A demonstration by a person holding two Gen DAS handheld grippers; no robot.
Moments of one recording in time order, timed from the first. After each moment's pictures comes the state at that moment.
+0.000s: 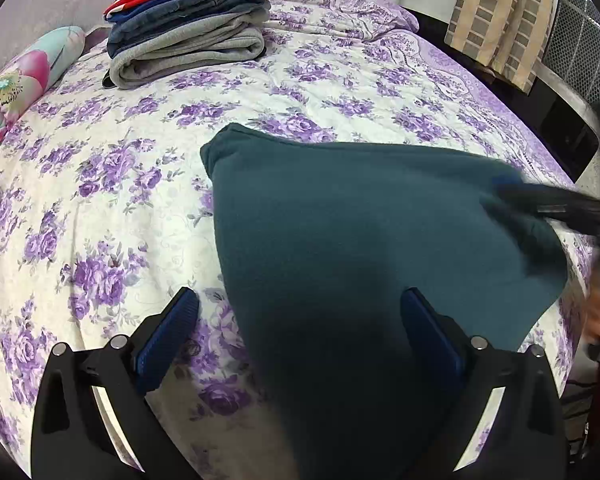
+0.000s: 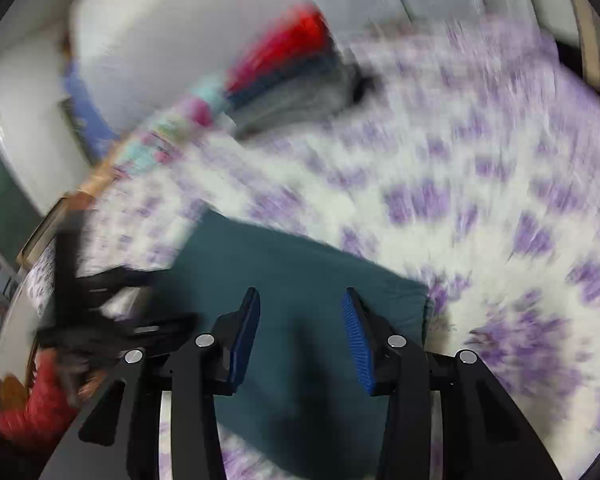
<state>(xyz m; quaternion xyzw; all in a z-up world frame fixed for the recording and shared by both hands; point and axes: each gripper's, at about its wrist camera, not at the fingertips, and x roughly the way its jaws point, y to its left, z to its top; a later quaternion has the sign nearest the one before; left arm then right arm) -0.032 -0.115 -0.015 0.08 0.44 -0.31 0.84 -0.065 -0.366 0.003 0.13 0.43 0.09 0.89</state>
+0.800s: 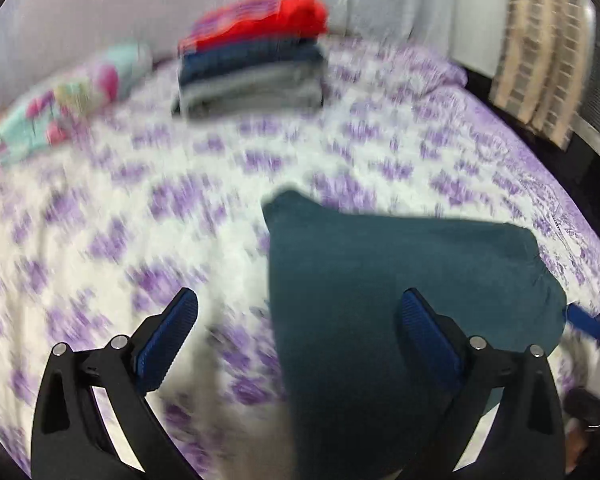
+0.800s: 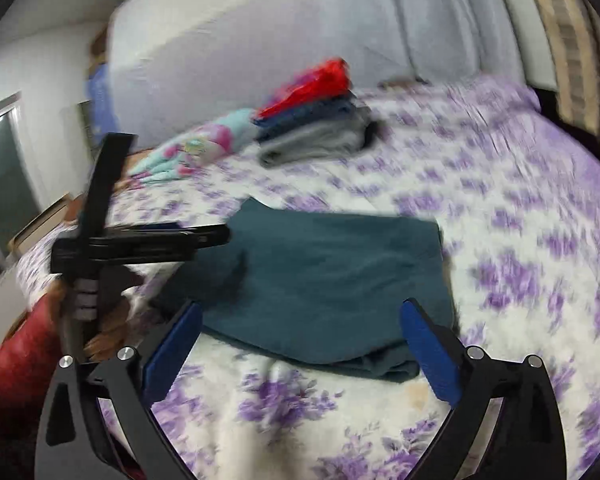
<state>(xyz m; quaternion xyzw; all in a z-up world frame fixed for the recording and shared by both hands) -0.036 -0.109 0.007 0.03 0.41 -0.20 0.89 -0.190 -0.323 0.011 0.10 0.32 0.06 0.94</state>
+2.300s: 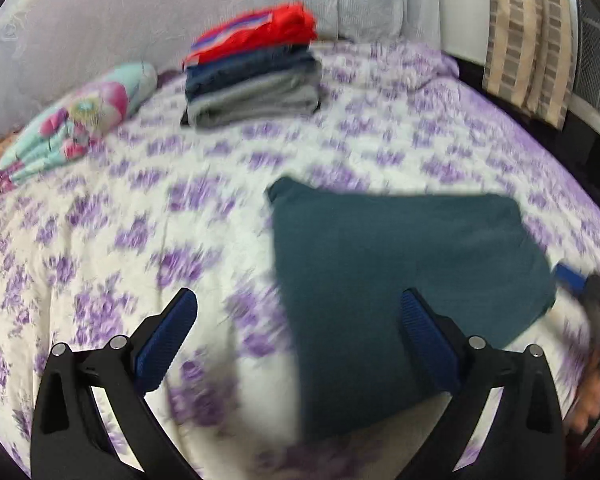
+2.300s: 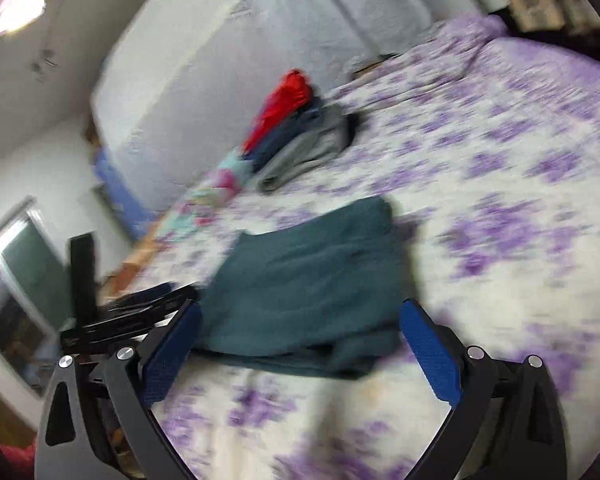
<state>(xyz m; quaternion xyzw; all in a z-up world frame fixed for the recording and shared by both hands) -0.077 -0.093 0.015 0.07 0.38 -0.19 0.90 -0.207 -0.388 0.011 0.23 0.27 0.10 0.93</state>
